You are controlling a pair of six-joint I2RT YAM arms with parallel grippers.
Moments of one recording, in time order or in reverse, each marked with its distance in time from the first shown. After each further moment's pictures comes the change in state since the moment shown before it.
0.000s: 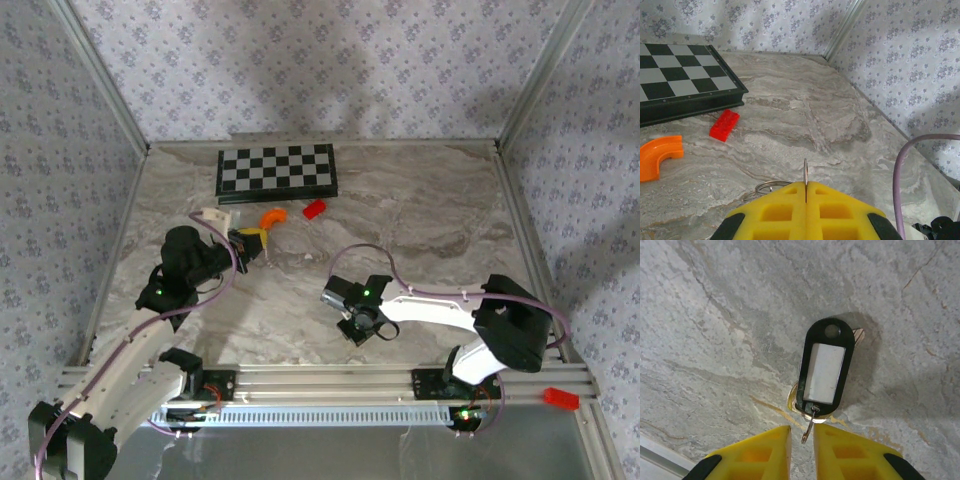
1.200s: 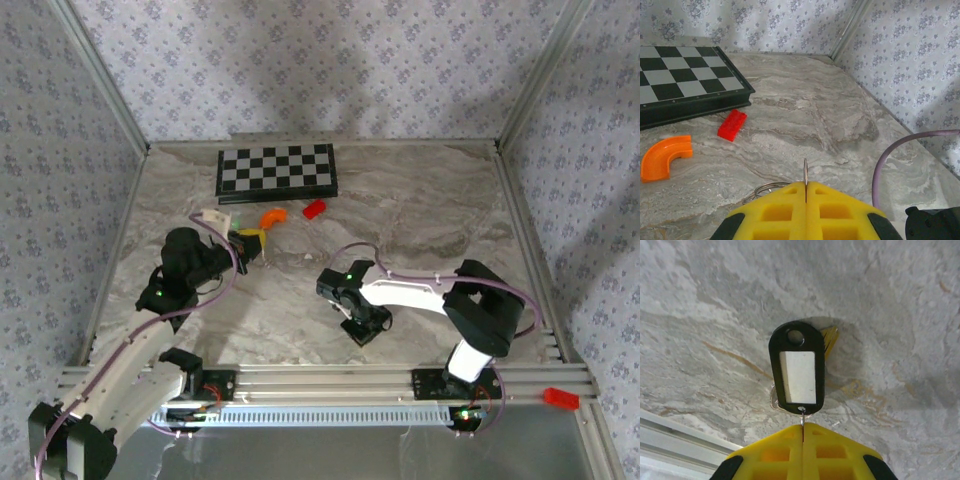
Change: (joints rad) left arm 0.000 -0.008 -0.013 0.000 -0.023 0.026; right arm -0.062 0.170 0.158 -0.299 -0.068 -0.109
